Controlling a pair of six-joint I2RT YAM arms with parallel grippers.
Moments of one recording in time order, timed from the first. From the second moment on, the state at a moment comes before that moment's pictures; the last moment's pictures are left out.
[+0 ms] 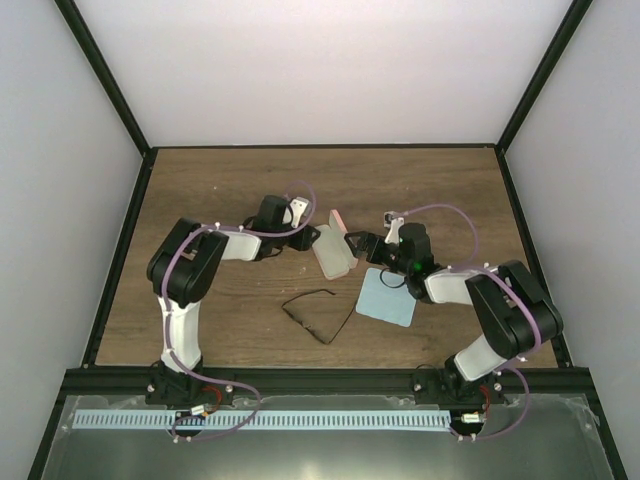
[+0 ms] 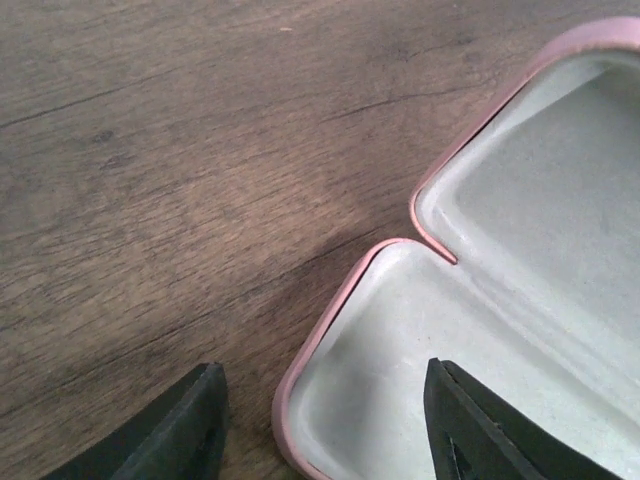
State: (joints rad) left arm -0.46 2.01 1.03 0.28 0.34 -0.16; right arm 0.40 1.55 0.50 0.63 -0.35 0.69
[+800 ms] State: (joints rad) left arm -0.47 2.04 0.98 0.45 0.25 -0.24; right arm 0.40 1.52 0.48 0.66 -0.35 0.70
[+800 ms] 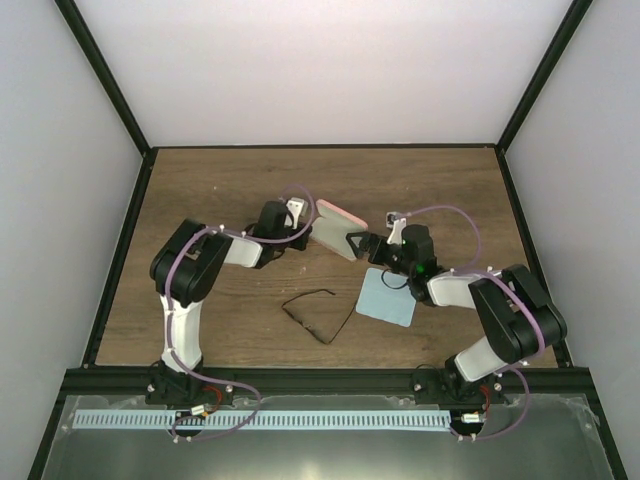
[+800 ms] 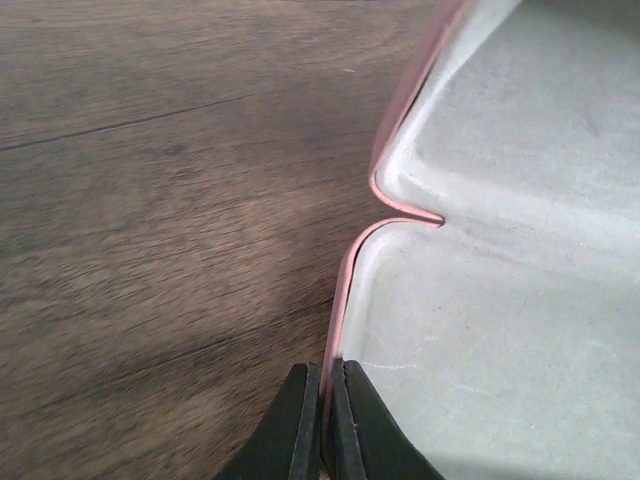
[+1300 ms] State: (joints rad) left arm -0.53 1.98 1.00 0.26 -0.12 -0.48; right arm 0.40 1.48 0.44 0.68 -0.35 0.71
